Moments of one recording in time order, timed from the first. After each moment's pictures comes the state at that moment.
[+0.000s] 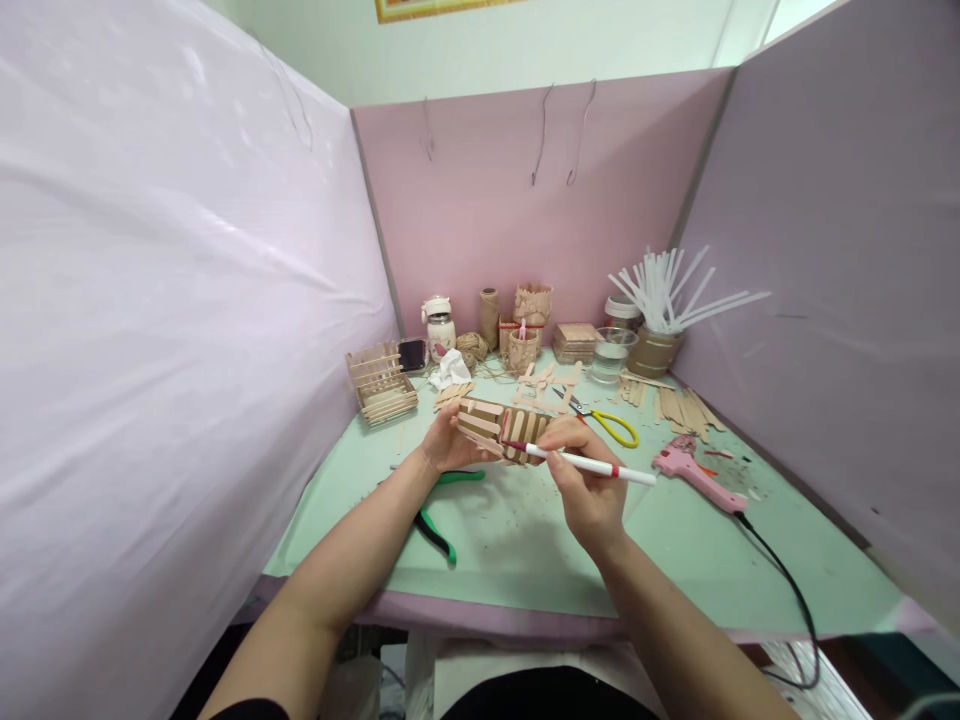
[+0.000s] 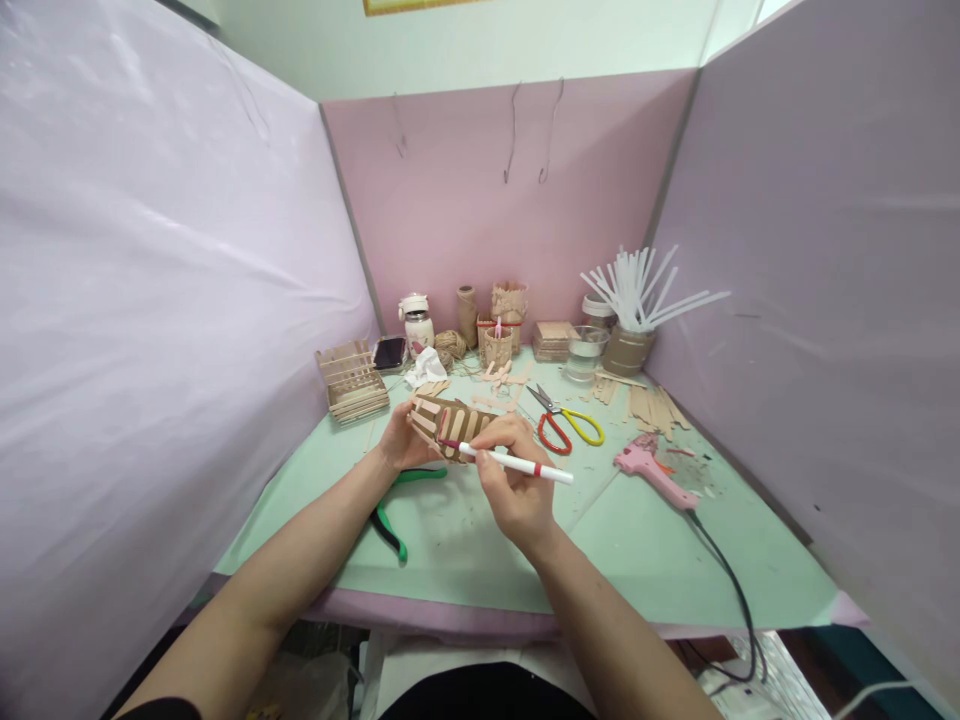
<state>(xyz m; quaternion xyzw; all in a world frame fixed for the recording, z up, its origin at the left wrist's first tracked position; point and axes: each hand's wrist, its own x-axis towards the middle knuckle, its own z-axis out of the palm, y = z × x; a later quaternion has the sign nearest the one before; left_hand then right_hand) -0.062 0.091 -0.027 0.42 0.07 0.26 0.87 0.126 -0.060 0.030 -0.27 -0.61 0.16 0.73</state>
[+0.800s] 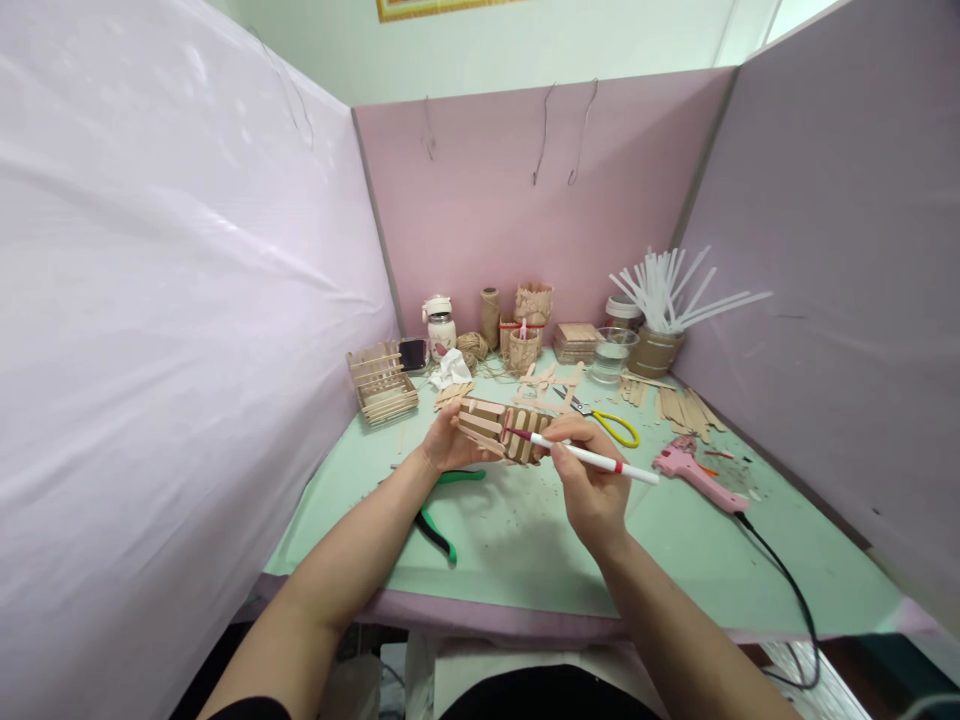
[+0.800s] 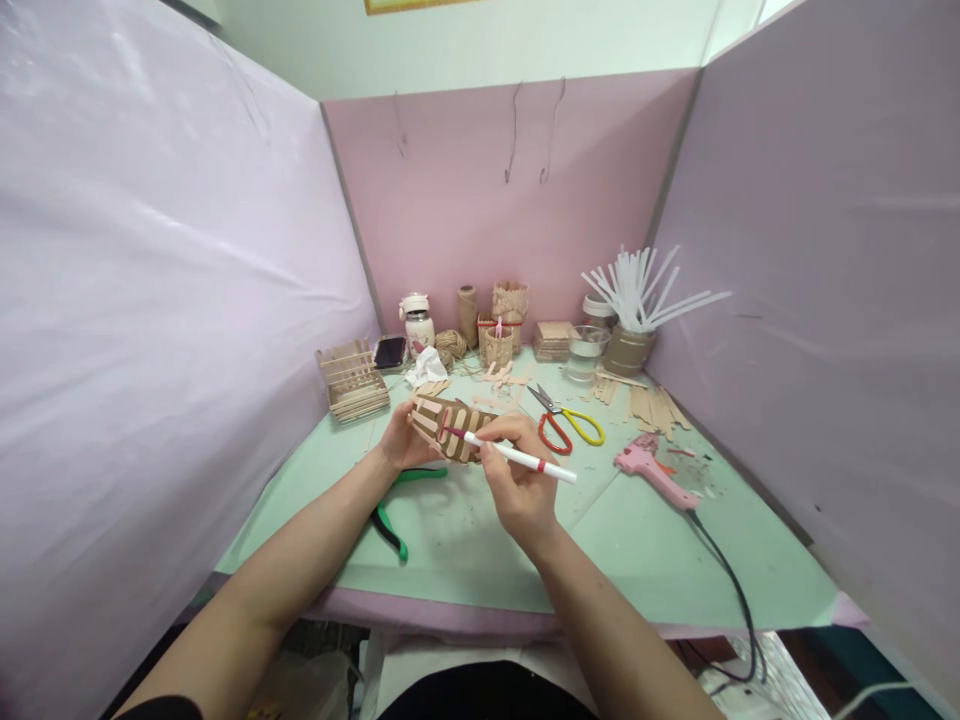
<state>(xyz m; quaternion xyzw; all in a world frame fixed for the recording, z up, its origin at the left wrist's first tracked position) -0.062 0.090 -0.027 0.42 0.07 0.26 0.87 0.127 -0.059 0.027 -0.30 -0.59 0.14 0.73</state>
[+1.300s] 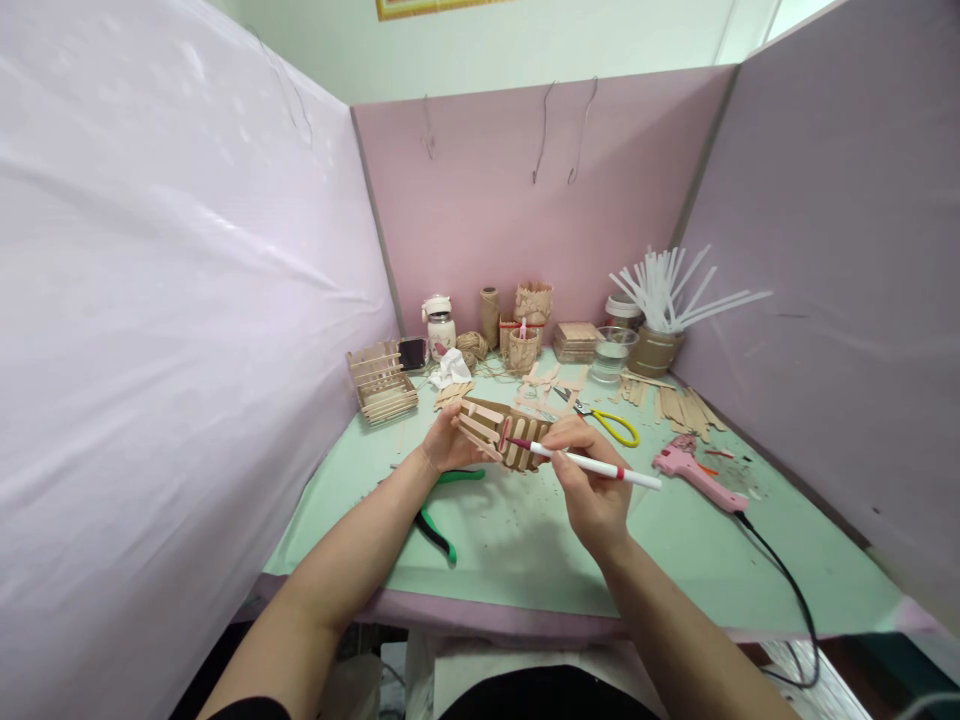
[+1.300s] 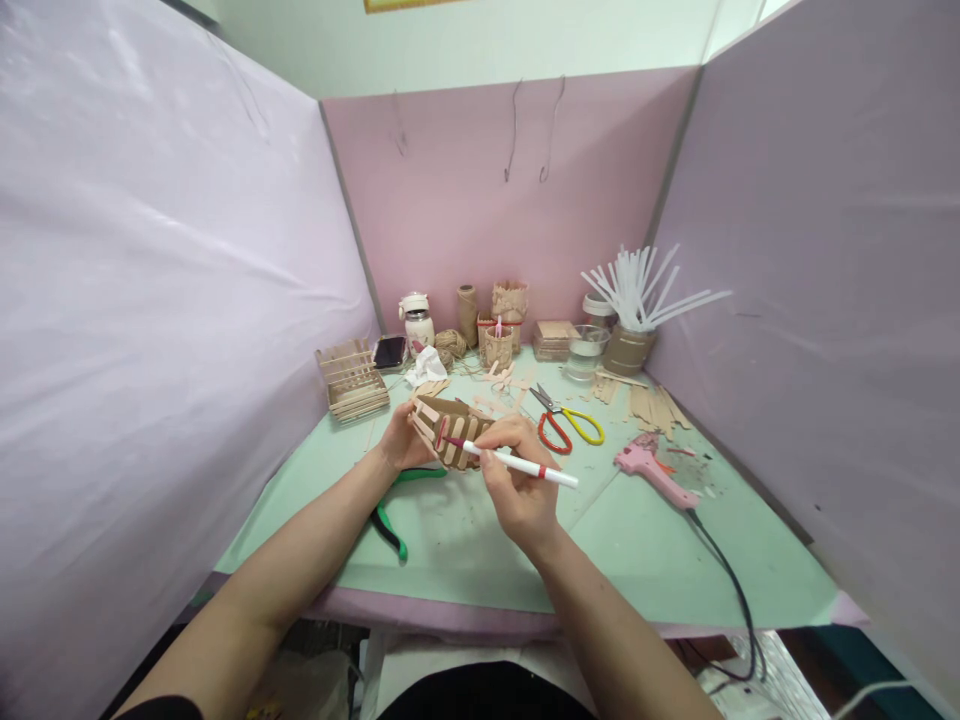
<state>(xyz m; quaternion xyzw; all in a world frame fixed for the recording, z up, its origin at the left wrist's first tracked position) -0.060 0.091 -0.030 0.43 0.08 0.28 0.85 0.127 -0.061 0.028 -0.28 -0.60 0.15 0.73</state>
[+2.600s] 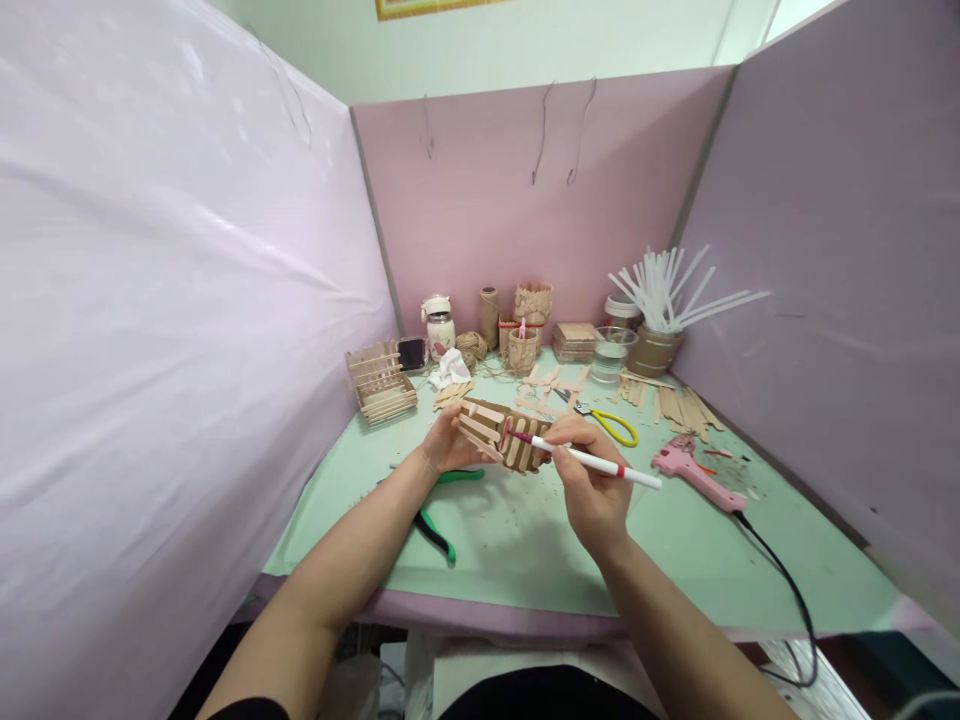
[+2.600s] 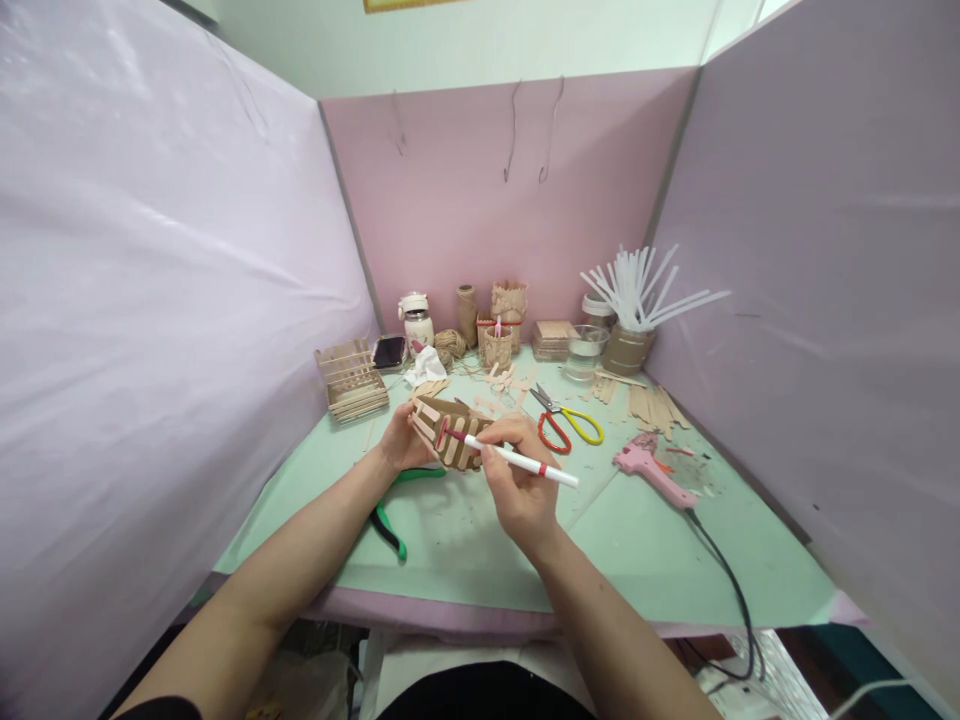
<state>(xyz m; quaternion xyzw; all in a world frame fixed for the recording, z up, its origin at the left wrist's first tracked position) -0.061 0.090 -0.031 0.43 0.08 0.27 0.86 0.129 -0.060 0.026 -0.28 -0.59 0.15 0.74</state>
